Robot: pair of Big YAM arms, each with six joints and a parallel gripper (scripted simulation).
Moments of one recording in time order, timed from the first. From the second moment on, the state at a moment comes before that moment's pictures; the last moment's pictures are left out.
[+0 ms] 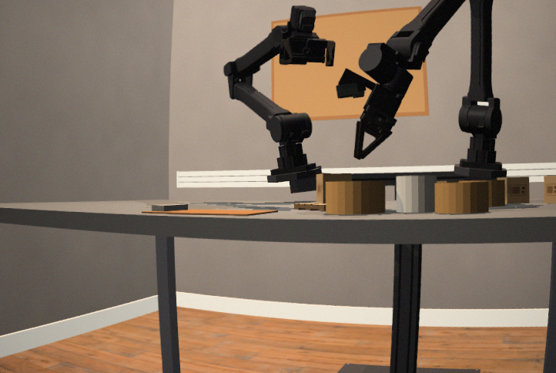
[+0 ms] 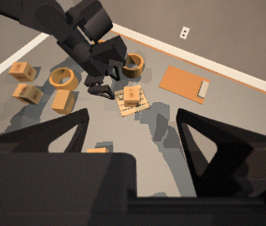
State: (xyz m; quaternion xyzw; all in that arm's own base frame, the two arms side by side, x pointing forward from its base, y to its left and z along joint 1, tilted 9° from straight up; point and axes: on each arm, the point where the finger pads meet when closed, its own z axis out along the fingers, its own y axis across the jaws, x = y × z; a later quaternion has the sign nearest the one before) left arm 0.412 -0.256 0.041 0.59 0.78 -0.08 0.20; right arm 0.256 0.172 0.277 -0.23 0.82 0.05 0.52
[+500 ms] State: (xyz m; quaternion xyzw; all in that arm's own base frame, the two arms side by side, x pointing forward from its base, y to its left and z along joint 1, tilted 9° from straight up) left arm 0.416 -0.242 0.104 0.58 0.78 -0.07 0.23; right arm 0.256 0.172 0.277 -0.23 0.82 0.05 0.52
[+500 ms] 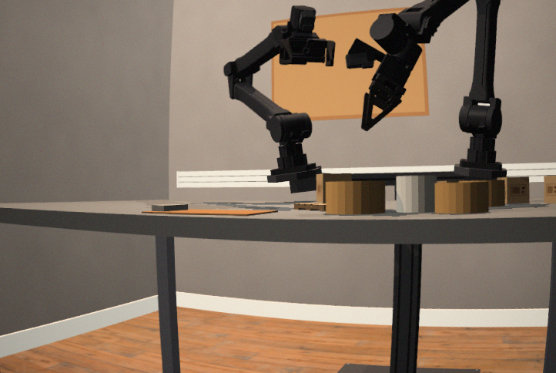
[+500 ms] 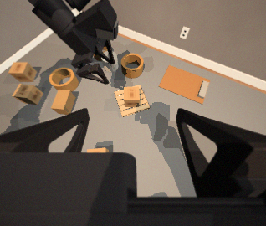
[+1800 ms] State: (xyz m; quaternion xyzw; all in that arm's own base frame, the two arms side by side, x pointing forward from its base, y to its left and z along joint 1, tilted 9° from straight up) left arm 0.309 0.146 0.044 -0.19 0.93 0.09 0.31; right arm 0.239 0.469 0.139 -0.45 0.69 0.23 0.51
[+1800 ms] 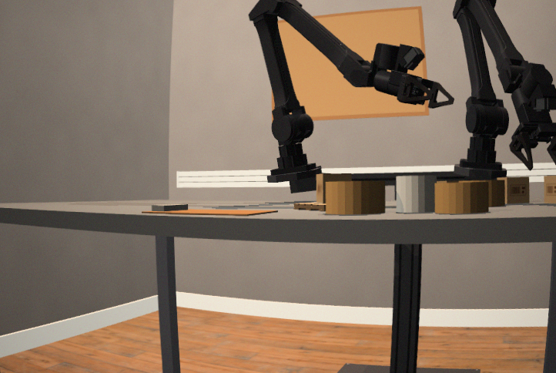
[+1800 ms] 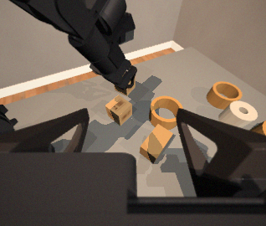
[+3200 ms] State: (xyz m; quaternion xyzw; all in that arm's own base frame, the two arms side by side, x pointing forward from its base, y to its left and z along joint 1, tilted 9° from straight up) left arm 0.315 0.170 0.018 -0.23 0.92 0.10 0.31; right arm 0.223 0.496 0.103 -0.48 0.67 0.24 0.51
